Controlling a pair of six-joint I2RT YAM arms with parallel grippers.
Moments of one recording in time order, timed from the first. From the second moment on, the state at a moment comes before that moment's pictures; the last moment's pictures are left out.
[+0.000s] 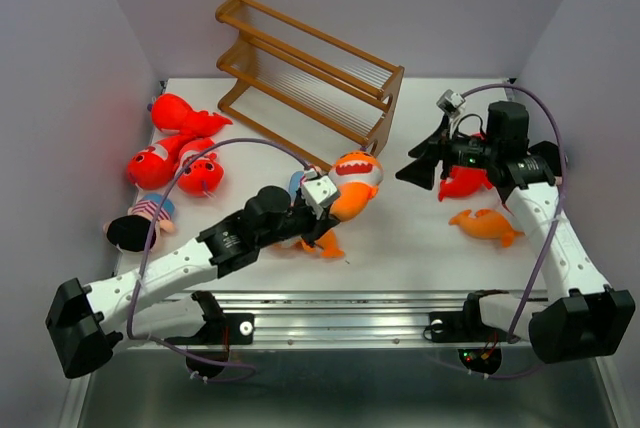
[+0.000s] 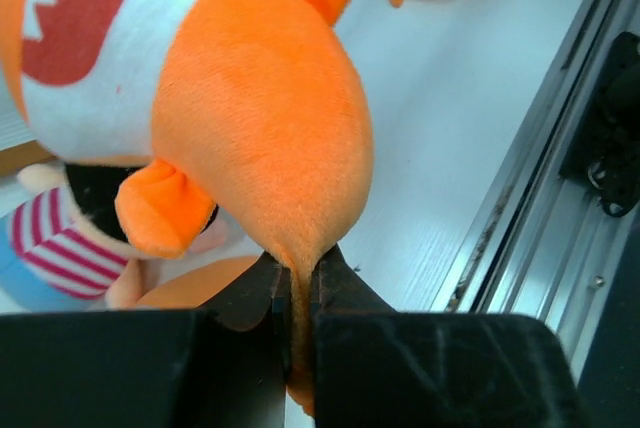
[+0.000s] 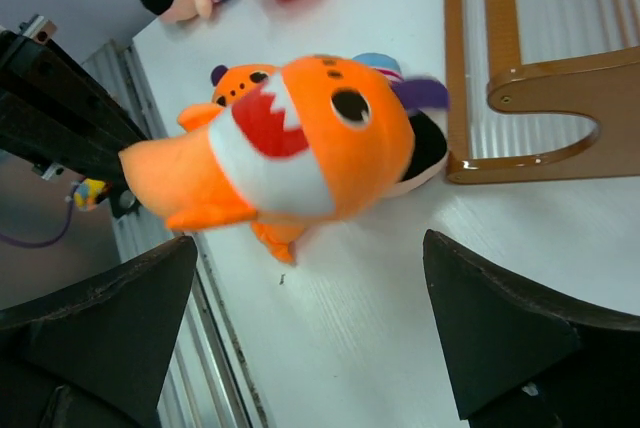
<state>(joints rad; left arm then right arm) -0.97 0.99 0.70 -0.03 0.11 -0.07 0.10 1.17 1.11 -0.46 -1.05 -0.07</state>
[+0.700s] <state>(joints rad) -0.45 1.04 0.82 -0.29 0.21 0.30 0.03 1.03 0.84 -0.45 -1.01 -0.28</state>
